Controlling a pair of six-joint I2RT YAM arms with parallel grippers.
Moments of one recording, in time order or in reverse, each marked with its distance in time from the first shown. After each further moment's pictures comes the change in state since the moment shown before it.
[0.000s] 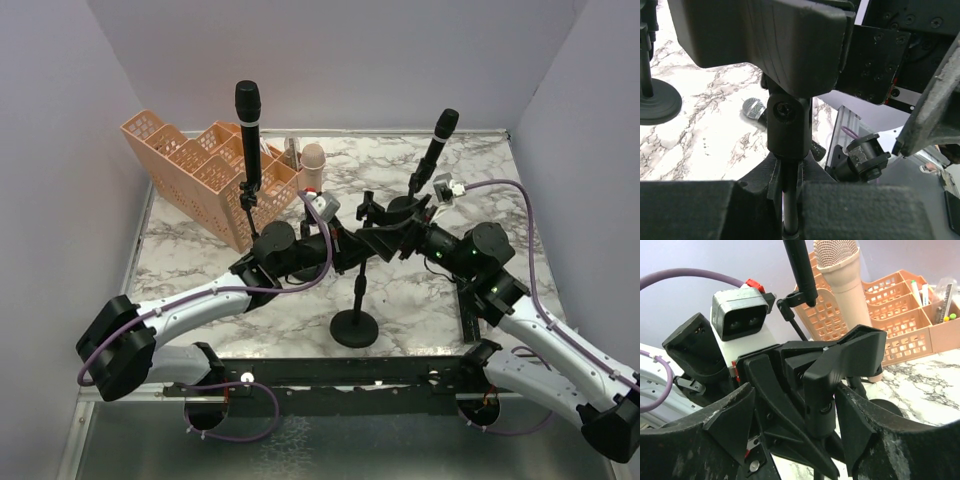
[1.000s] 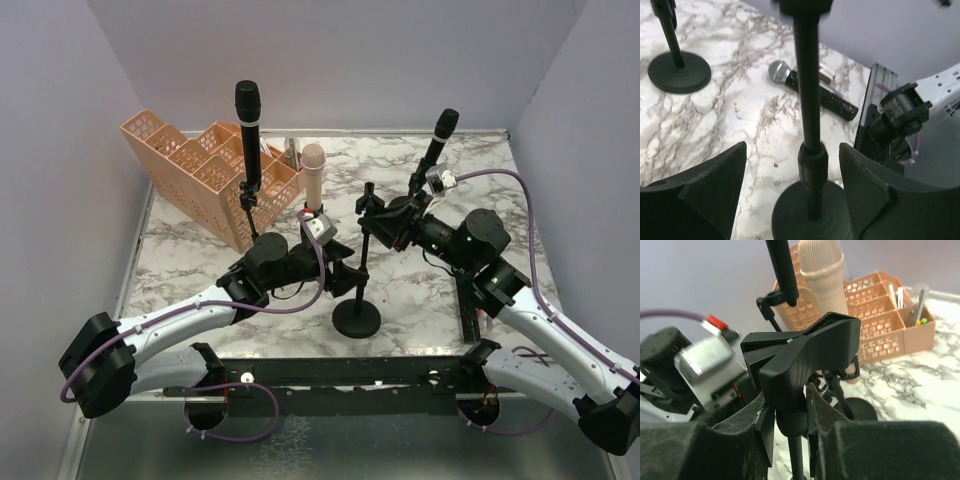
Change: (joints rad) left arm -0.005 -0.115 -0.096 -0.204 0.009 0.260; right arm 0.002 0.035 0.109 -0.116 0.055 -0.119
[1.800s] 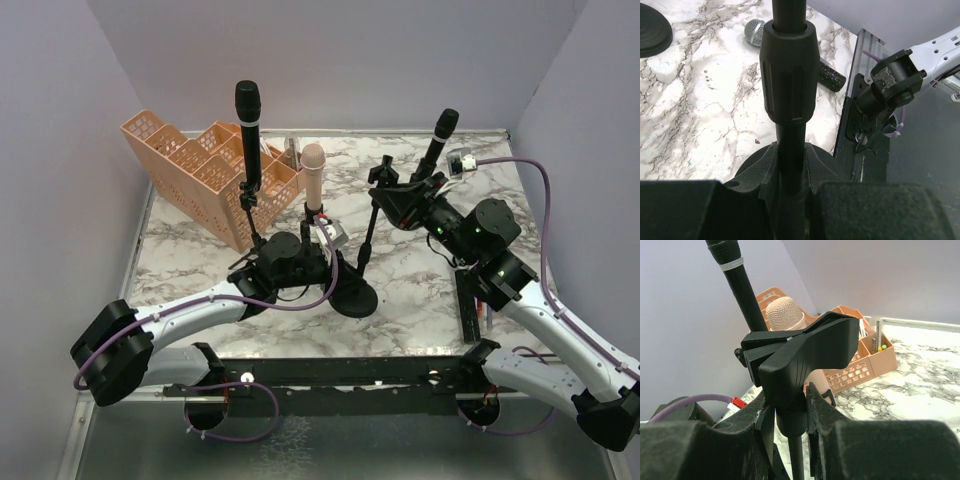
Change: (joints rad) left arm 0.000 0.074 0.000 -0.018 0.114 -0.043; right arm 0.000 0.027 0.096 -0.021 0.203 0.032
